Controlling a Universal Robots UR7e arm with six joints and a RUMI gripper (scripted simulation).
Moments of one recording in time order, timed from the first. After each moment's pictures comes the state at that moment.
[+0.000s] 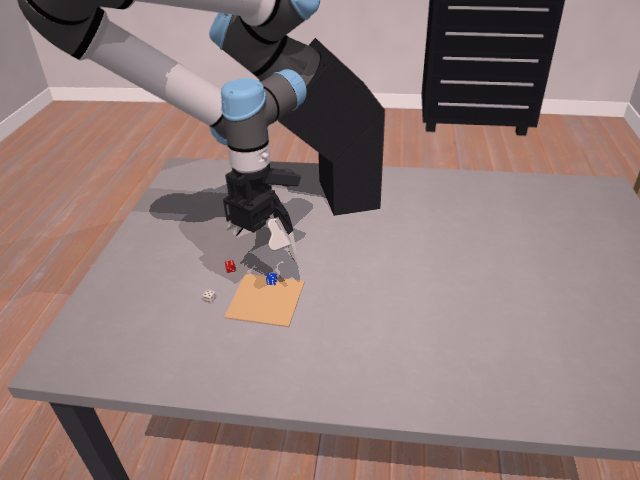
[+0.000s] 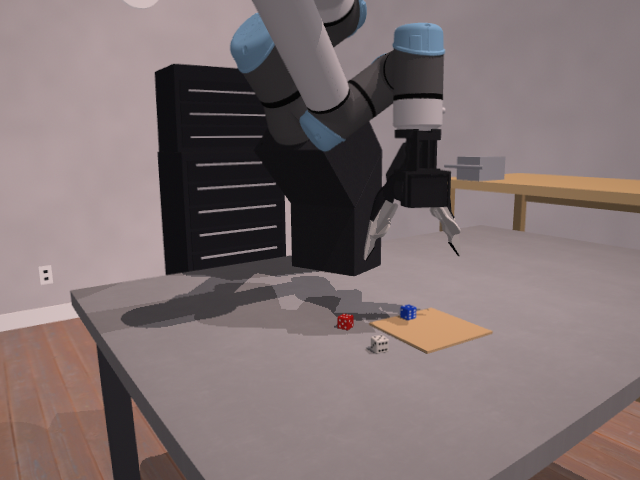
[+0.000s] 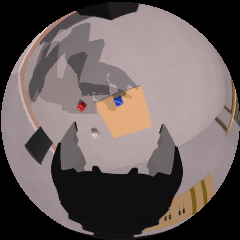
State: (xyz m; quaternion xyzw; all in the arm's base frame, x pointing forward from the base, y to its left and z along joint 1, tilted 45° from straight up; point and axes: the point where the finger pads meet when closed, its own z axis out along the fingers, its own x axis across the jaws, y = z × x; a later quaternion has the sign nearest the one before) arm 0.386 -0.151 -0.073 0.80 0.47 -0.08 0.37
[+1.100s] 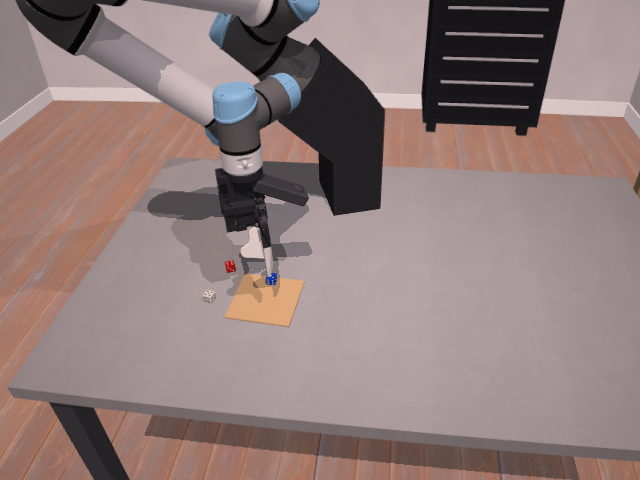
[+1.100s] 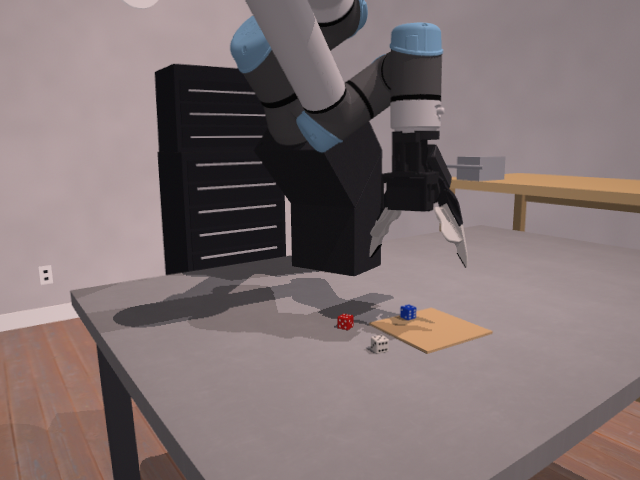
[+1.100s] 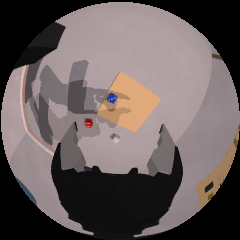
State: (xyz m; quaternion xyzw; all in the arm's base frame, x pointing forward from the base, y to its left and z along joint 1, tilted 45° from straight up) arm 0.402 -0.156 -0.067 0.91 0.19 0.05 0.38
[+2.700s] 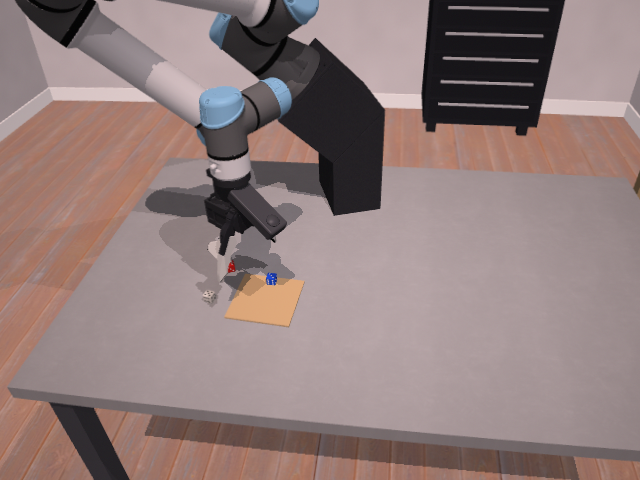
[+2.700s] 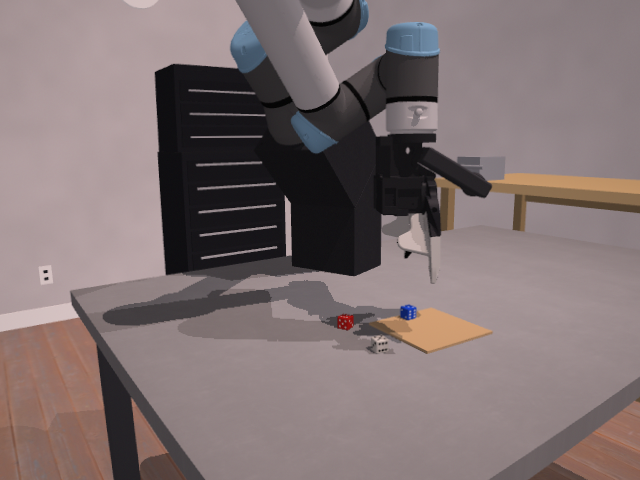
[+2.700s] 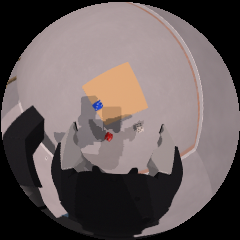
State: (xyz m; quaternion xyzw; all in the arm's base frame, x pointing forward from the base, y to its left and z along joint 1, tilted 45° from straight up) arm 0.427 -0.173 -0.050 0.89 -0.26 0.22 0.31
